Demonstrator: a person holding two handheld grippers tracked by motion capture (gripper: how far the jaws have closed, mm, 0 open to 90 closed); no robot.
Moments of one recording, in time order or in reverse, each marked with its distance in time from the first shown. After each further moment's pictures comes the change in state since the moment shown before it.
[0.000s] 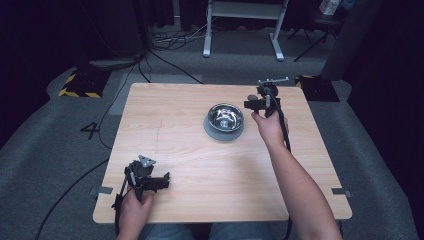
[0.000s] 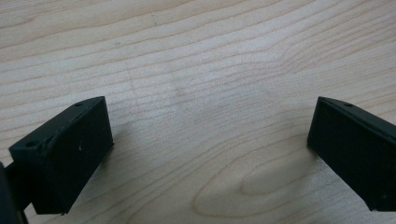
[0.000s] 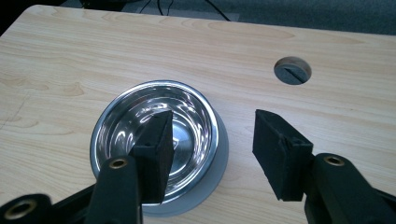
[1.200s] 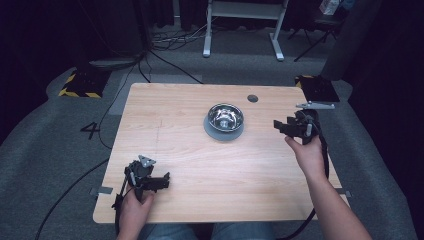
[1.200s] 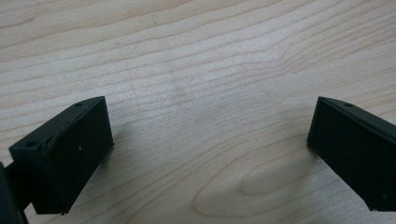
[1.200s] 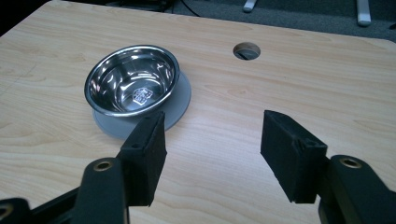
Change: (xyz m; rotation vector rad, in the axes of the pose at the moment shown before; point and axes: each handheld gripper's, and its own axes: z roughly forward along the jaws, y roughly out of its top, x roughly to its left) left arm 0.000 0.000 0.000 0.000 0.000 0.000; right arm -0.051 -0.078 -0.093 -0.102 0.010 -0.062
